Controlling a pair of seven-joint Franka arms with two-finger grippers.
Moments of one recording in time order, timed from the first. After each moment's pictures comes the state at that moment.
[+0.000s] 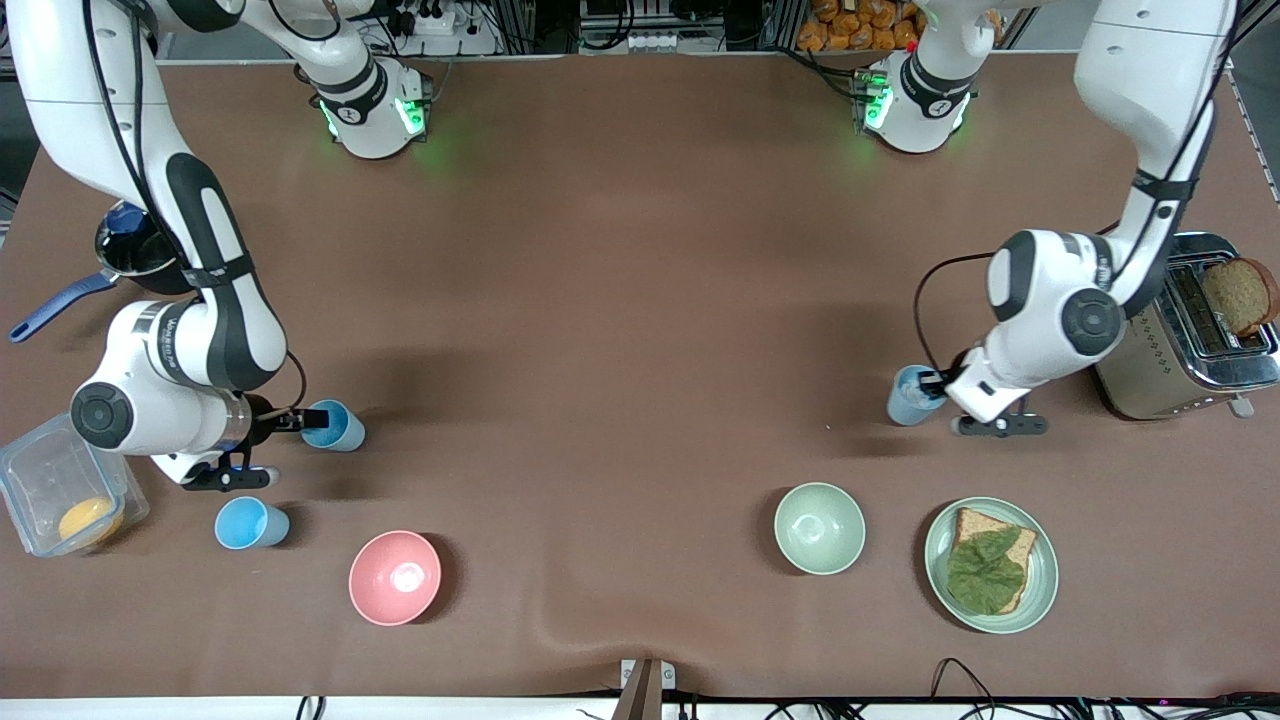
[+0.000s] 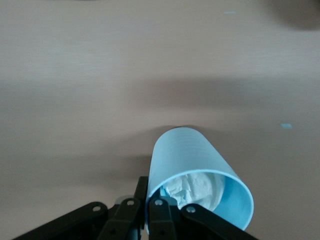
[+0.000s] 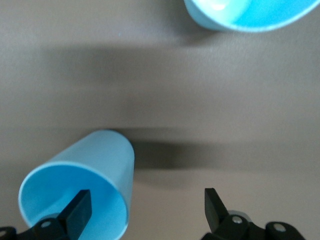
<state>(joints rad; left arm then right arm) 0.04 0.40 -0.20 -2.06 0.01 2.41 -0.16 -0.01 0.61 -0.04 -1.70 0.06 2.11 -0.11</state>
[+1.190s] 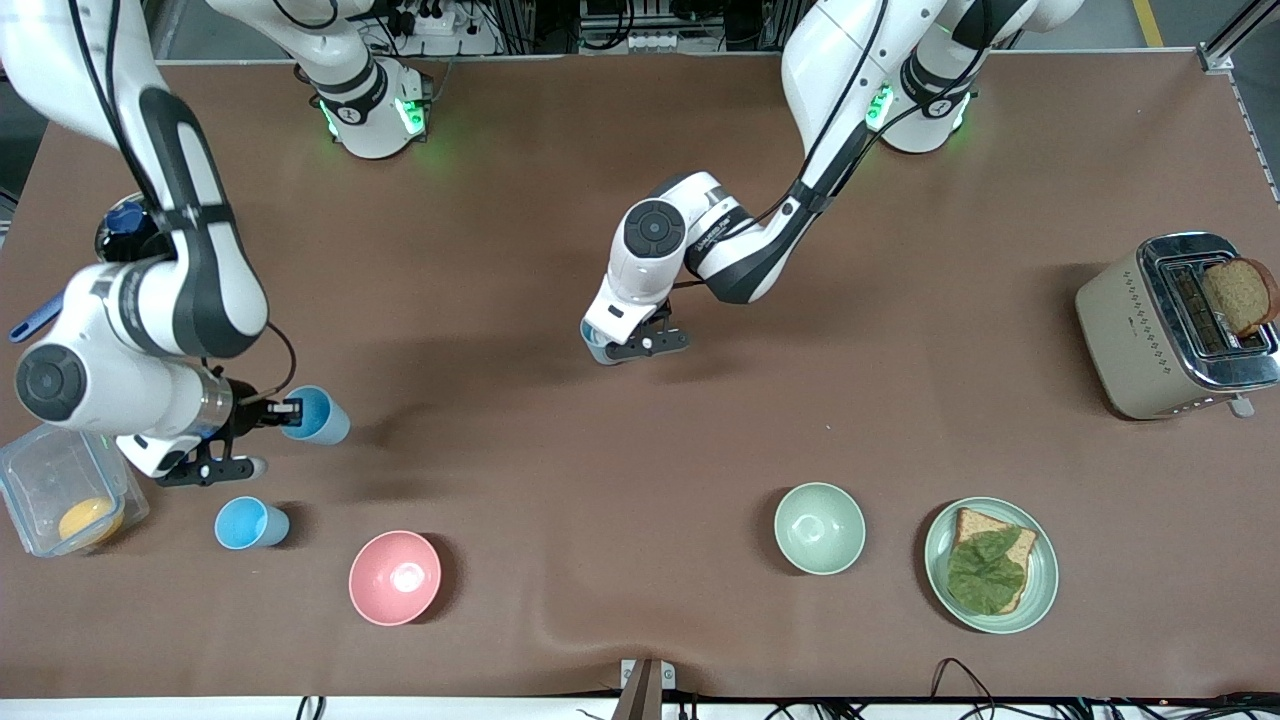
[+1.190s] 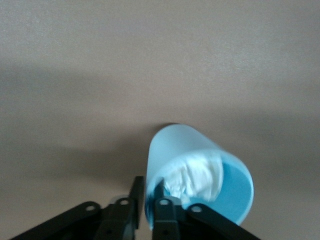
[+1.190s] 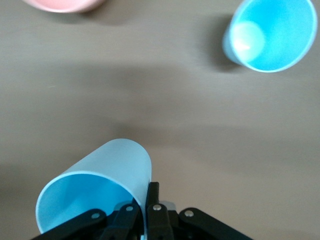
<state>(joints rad) -0.67 0.73 -0.24 -1.58 0.01 2.36 -1.05 0.02 0.44 0.02 -1.66 0.08 1.95 -0.12</state>
